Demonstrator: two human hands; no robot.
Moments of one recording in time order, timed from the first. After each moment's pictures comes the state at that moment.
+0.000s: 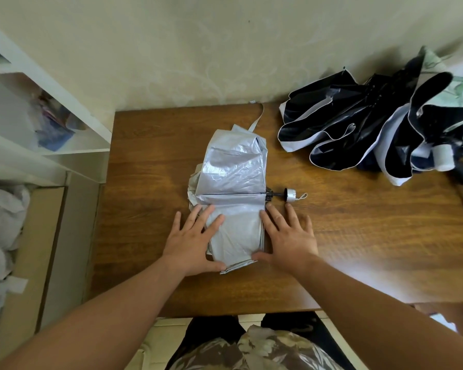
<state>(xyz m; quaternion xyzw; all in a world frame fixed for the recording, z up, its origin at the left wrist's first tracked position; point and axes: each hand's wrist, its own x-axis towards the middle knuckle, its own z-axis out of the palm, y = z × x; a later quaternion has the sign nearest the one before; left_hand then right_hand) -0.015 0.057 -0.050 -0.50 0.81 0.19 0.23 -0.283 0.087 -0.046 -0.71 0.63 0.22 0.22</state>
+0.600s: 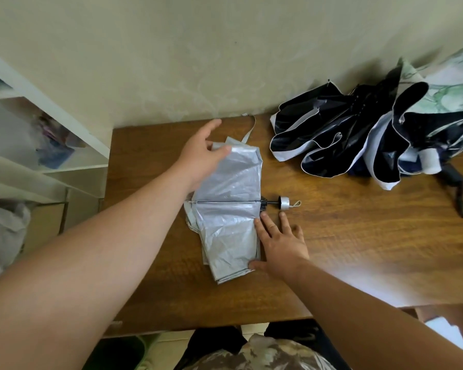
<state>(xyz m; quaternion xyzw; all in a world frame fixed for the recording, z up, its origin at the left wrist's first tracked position) -0.087 -0.108 0.064 -0.61 0.55 0.52 -0.23 -0.278 0.081 -0.044 -0.69 0.62 0.24 0.27</state>
